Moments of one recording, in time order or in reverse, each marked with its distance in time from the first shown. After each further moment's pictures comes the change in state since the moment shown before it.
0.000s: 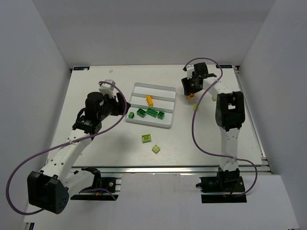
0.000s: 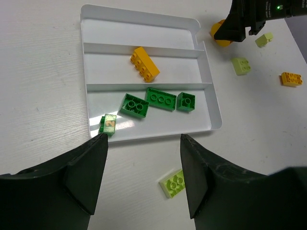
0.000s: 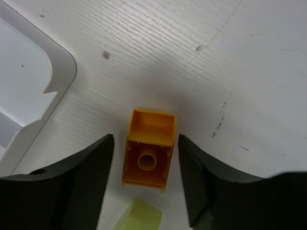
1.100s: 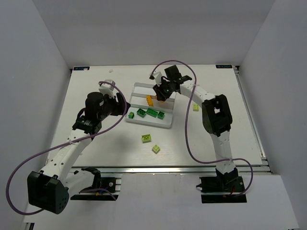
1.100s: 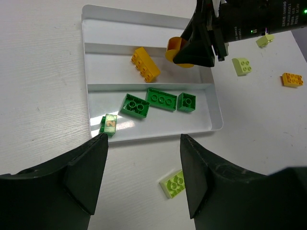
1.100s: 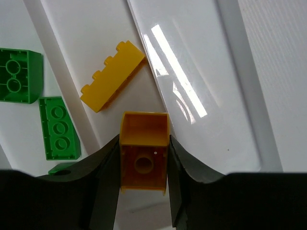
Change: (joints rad) left arm 0.000 0.000 0.000 0.000 -0.004 0.000; right arm 0.296 -0.018 0.057 -0.024 -0.192 -0.196
